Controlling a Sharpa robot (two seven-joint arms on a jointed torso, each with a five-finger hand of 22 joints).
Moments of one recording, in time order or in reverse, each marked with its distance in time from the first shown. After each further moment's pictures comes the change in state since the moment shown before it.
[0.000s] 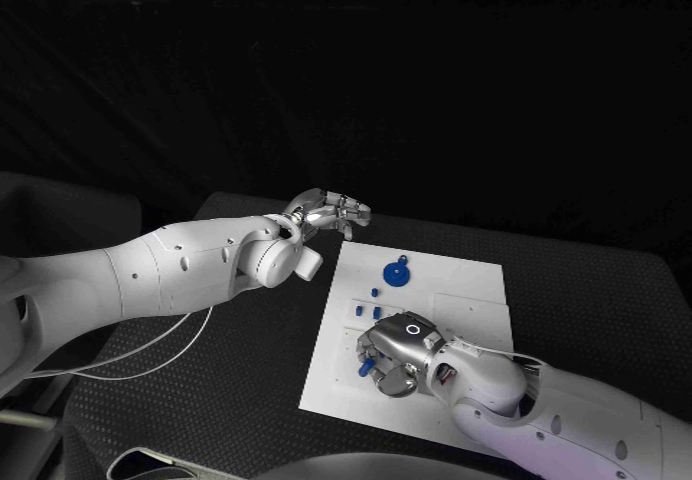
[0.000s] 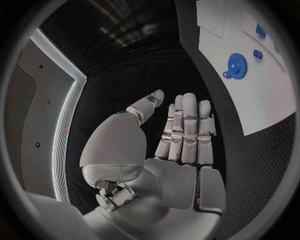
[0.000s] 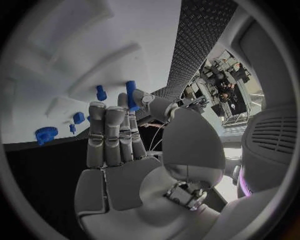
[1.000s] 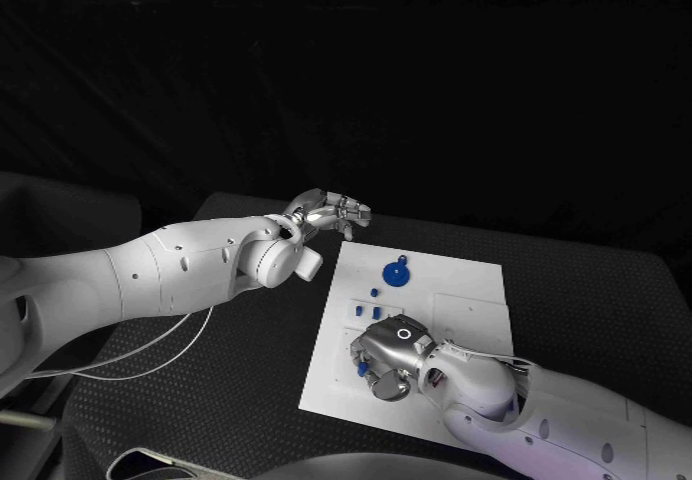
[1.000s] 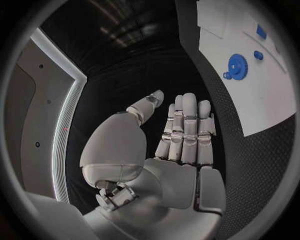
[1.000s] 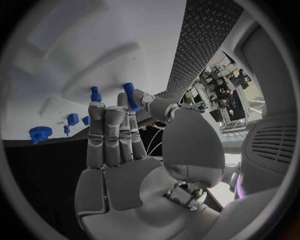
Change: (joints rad) left arm 0.000 0.002 0.000 0.000 0.000 0.002 -0.002; left_hand -0.004 0.004 0.001 0.005 0.000 0.000 -0.001 0.000 -0.001 0.000 0.000 0.000 0.001 0.000 0.000 0.000 0.001 0.007 -0.002 0.002 0.000 0.001; right arm 0.003 0.031 -0.023 -0.016 -0.052 0.004 -0.013; right_hand -0.004 0.004 -0.001 -0.007 0.000 0.002 -0.004 0.003 0.000 0.008 0.000 0.000 0.004 0.001 -0.006 0.000 0.001 0.000 -0.003 0.003 0.000 0.000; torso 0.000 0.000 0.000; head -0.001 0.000
